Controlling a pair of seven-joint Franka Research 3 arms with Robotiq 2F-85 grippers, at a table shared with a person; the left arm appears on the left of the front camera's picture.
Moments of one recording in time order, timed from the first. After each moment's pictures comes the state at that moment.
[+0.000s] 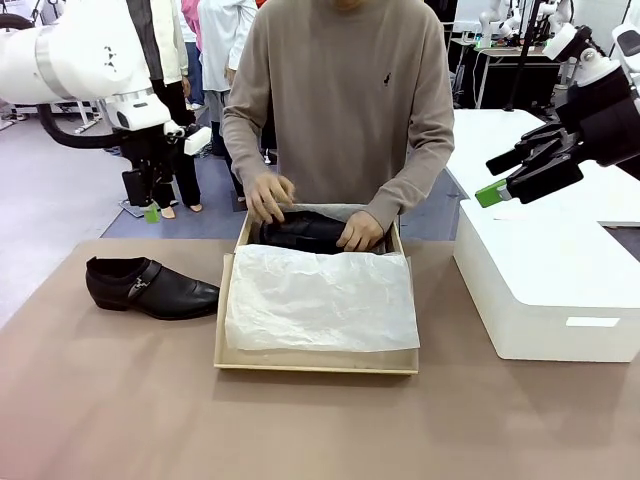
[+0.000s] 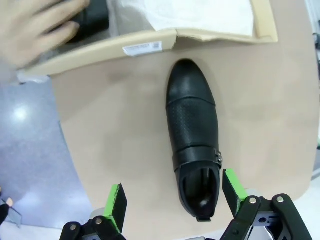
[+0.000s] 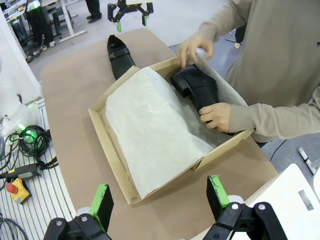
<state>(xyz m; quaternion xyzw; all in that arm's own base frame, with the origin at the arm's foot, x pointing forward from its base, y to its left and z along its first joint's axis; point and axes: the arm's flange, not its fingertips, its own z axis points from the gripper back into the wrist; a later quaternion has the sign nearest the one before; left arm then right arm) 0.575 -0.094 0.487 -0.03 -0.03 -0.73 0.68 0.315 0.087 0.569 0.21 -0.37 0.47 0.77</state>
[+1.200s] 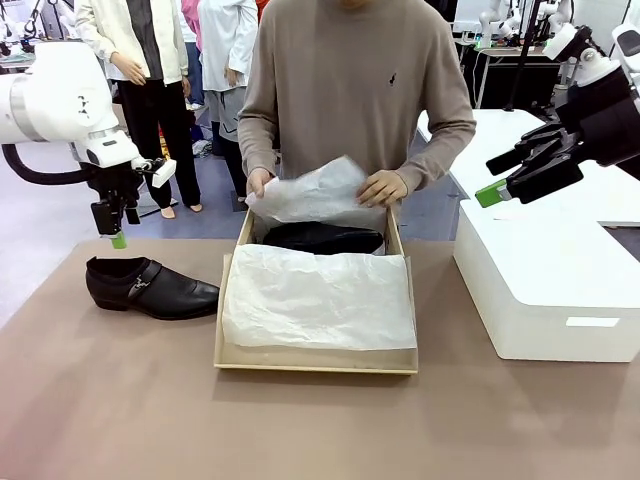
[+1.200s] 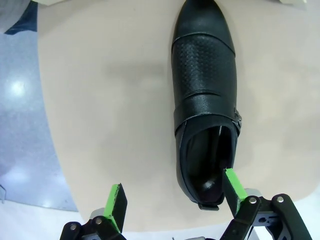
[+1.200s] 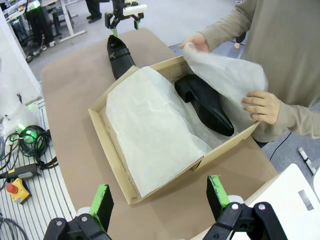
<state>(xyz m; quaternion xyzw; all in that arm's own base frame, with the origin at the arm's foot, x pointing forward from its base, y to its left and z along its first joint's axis) 0.579 -0.024 0.433 -0.01 -0.02 -0.70 0.72 0.315 0.087 0.569 0.21 -0.37 0.47 0.77</state>
